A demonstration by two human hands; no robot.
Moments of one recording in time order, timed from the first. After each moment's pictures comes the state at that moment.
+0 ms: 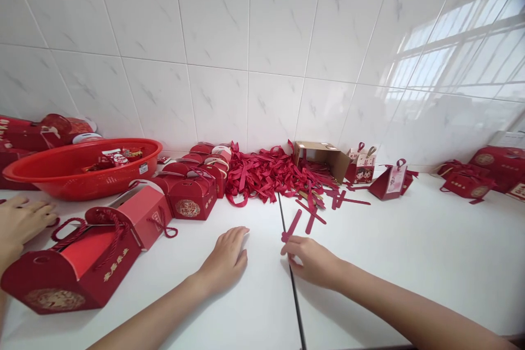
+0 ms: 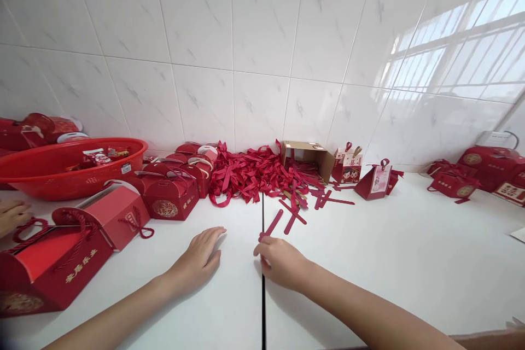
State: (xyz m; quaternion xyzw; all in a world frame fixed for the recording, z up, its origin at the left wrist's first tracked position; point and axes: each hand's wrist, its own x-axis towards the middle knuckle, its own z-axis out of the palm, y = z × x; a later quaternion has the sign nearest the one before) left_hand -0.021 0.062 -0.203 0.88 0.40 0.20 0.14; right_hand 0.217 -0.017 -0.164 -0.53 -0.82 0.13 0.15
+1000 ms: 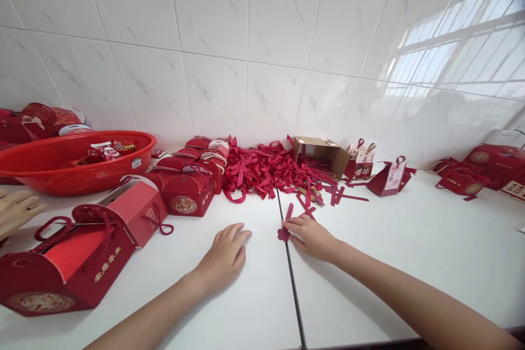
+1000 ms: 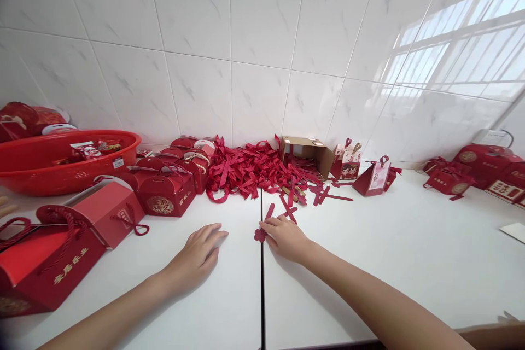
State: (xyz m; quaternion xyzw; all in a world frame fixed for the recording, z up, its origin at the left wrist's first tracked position) left_hand -0.021 0.061 -0.202 0.90 0.39 0.17 0.12; right_hand 0.246 0.019 -0.177 -0.56 -0.82 0.04 0.10
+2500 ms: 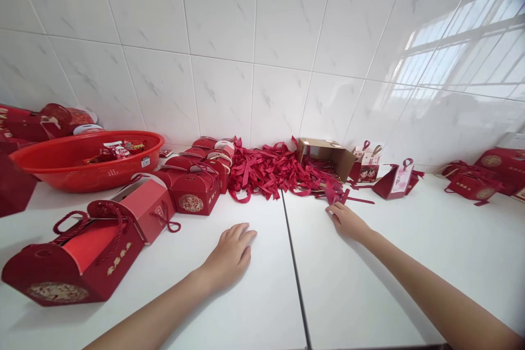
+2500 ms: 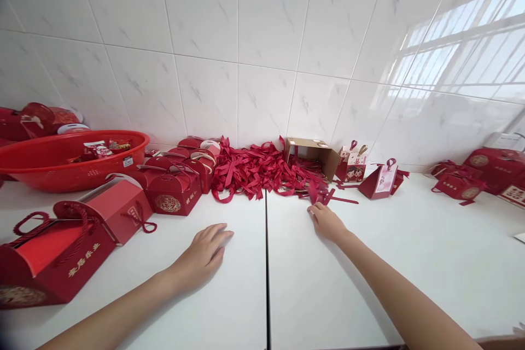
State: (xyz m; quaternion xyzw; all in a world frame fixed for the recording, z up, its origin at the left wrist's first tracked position) left_hand -0.022 0.059 -0.201 0.90 0.38 0.18 0.09; right_hand 0.357 0.038 -0.201 -0.72 -0.69 -0.01 0.05
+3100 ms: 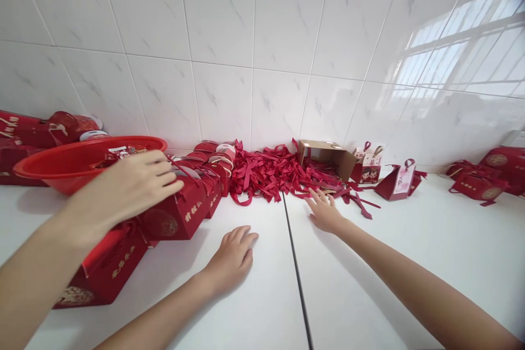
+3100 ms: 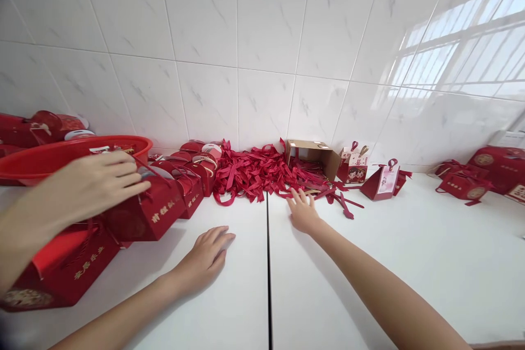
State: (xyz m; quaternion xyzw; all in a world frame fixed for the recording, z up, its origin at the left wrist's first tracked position) left_hand -0.021 0.057 -0.195 0.90 0.39 0.17 0.10; right_hand 0.284 0.068 -0.177 -0.72 -0.69 -0.06 0.00
